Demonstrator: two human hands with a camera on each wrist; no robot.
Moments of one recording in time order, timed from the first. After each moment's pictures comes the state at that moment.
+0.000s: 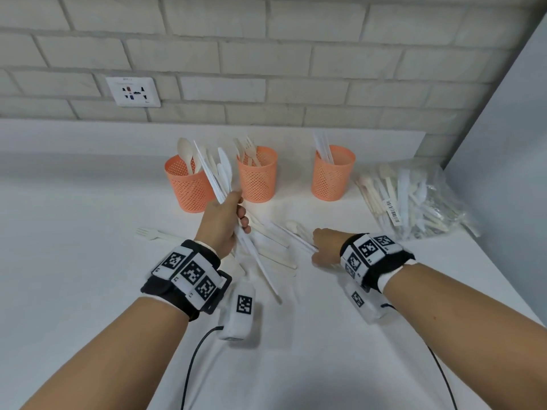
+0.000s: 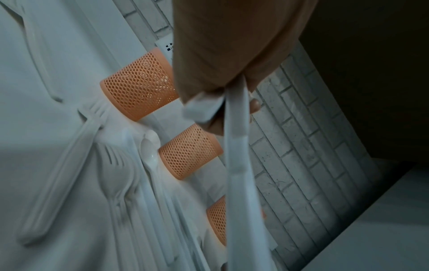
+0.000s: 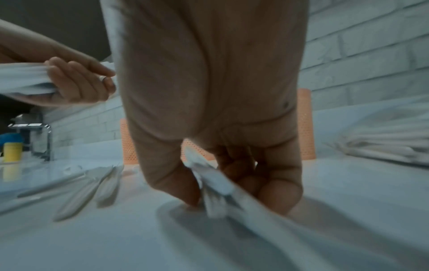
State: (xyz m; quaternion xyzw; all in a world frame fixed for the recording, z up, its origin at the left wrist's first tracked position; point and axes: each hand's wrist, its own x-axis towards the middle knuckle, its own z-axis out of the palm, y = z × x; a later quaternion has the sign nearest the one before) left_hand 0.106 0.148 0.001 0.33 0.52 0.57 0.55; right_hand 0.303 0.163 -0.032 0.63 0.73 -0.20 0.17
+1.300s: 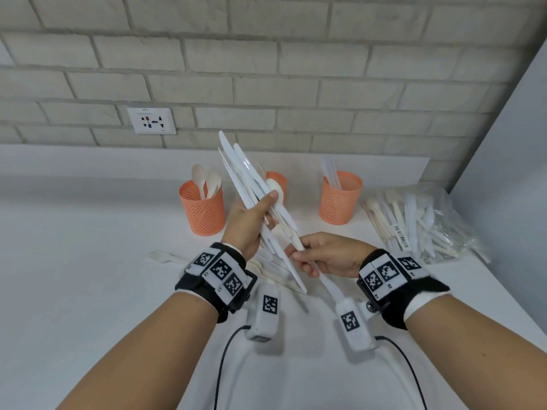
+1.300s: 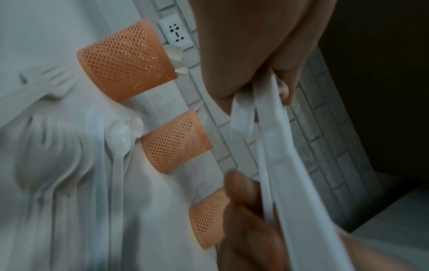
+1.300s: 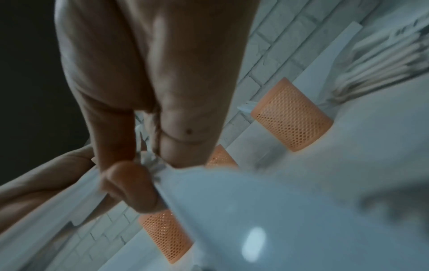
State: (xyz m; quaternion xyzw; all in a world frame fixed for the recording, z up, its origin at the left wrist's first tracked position) left_hand 0.121 0.168 0.023 0.39 0.39 0.62 0.55; right_hand 0.283 0.150 0.013 0.41 0.60 -0.66 -0.18
